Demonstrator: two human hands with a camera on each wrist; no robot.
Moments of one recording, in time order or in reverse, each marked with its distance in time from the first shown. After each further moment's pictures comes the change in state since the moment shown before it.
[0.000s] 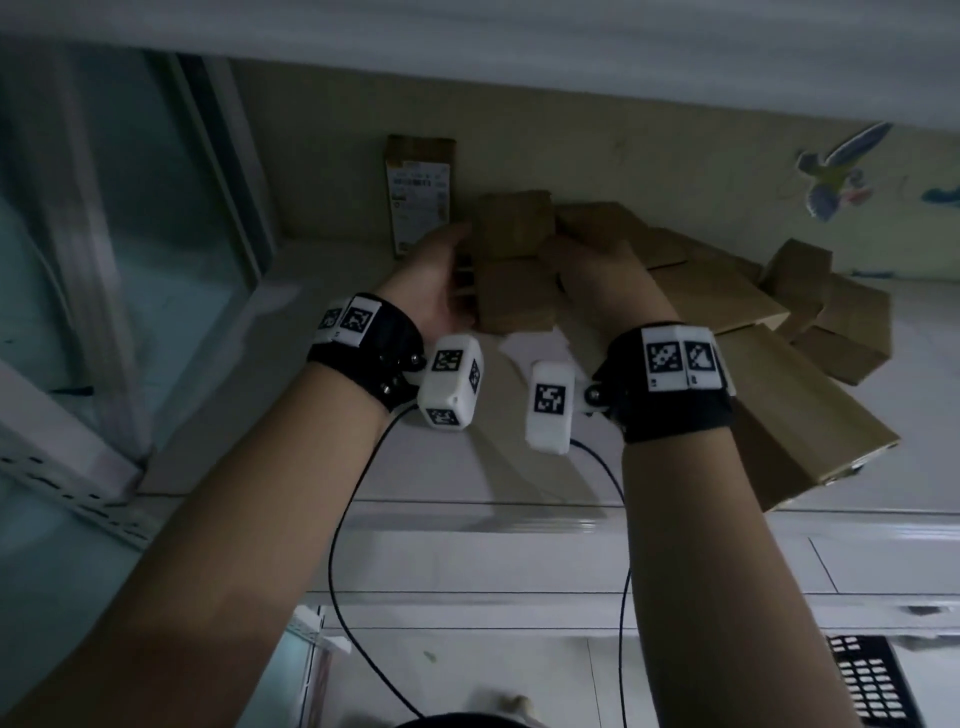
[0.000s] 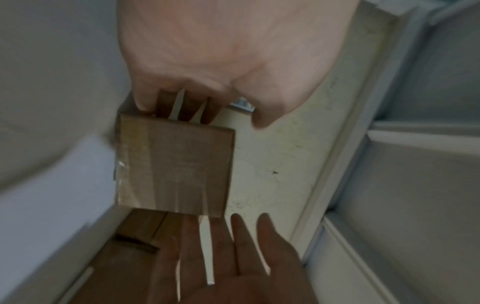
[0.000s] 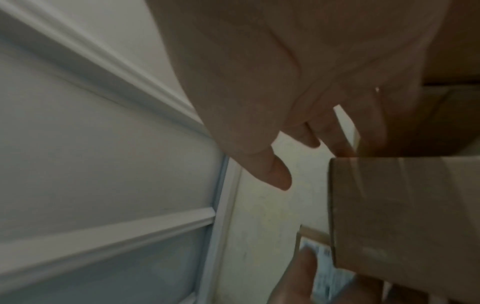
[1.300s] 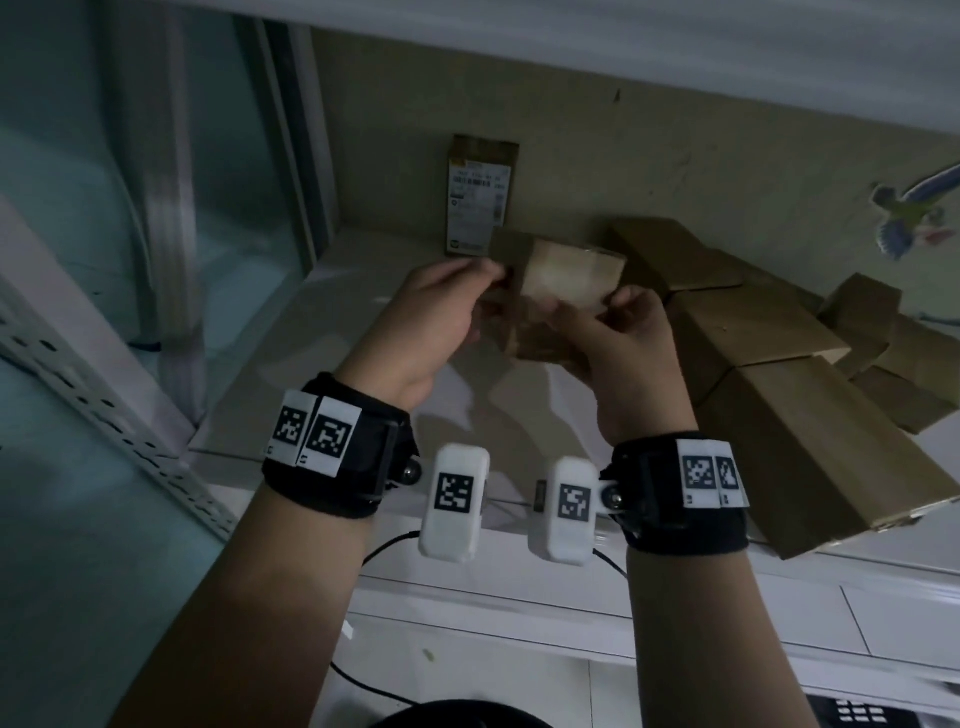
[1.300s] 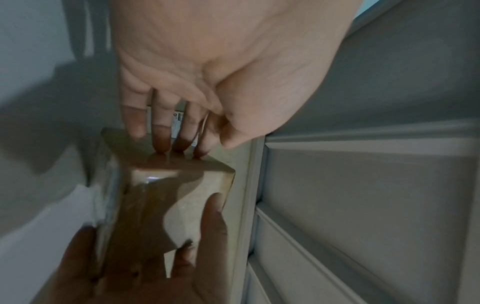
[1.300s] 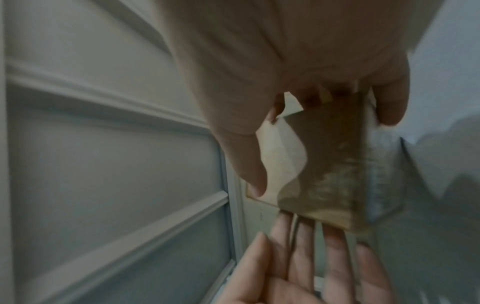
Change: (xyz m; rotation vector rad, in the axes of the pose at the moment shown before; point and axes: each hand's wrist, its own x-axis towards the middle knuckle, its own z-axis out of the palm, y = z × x) left_hand -0.082 -0.019 -0.024 0.310 0.223 0.342; right_hand -0.053 0.041 0.025 0.538 0.008 -0.049
